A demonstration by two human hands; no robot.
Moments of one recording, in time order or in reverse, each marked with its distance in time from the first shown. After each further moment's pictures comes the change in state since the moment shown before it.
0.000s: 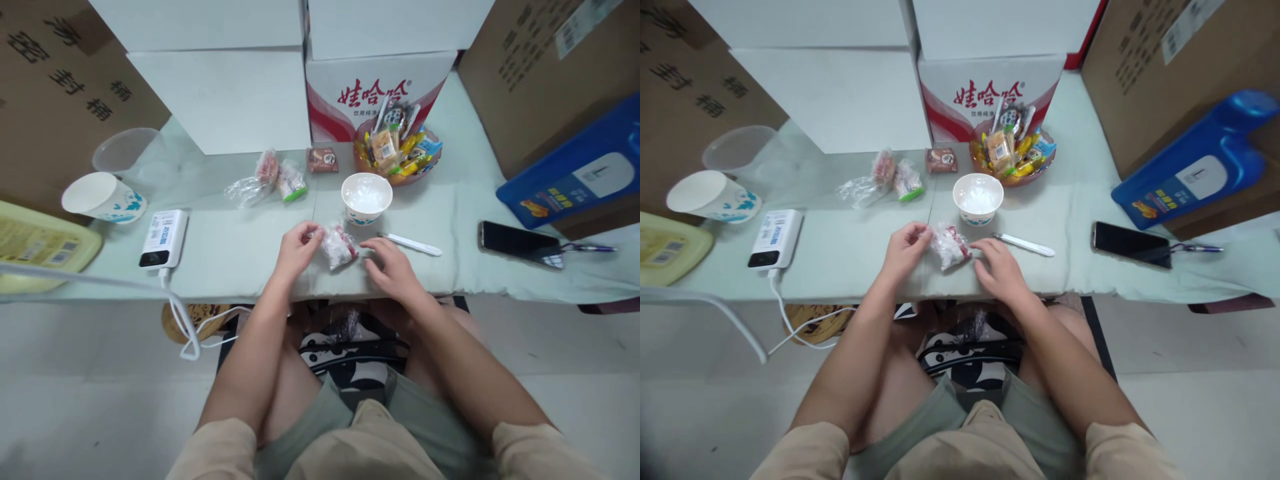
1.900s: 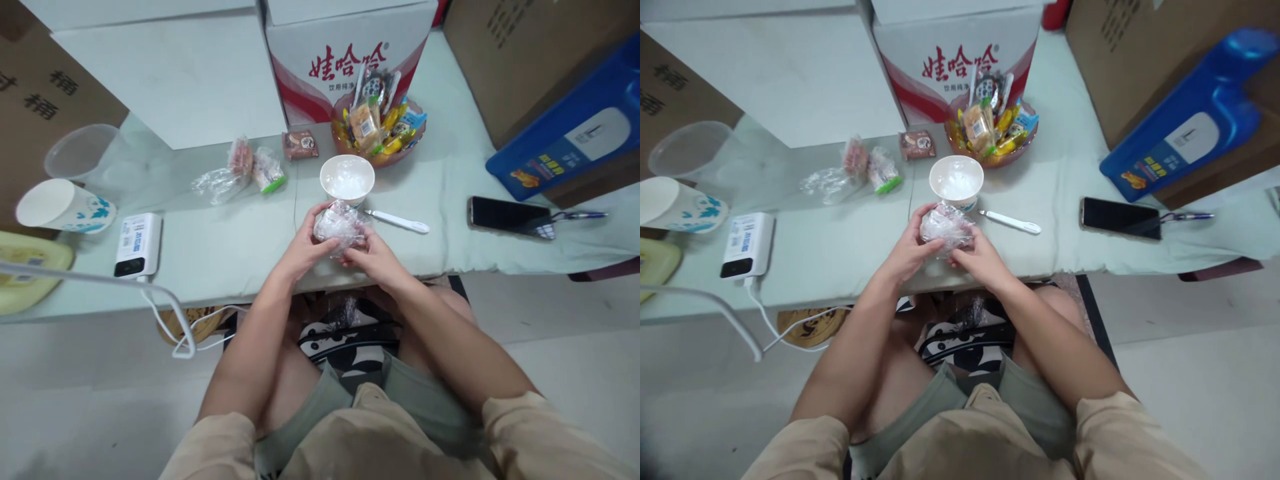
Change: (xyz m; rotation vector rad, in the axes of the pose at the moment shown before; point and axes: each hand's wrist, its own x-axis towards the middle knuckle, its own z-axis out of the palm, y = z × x) left_hand -0.003 0.009 0.039 -0.472 -0.339 -0.100; right_hand 0.011 -0.027 0.003 0.788 -0.128 0.707
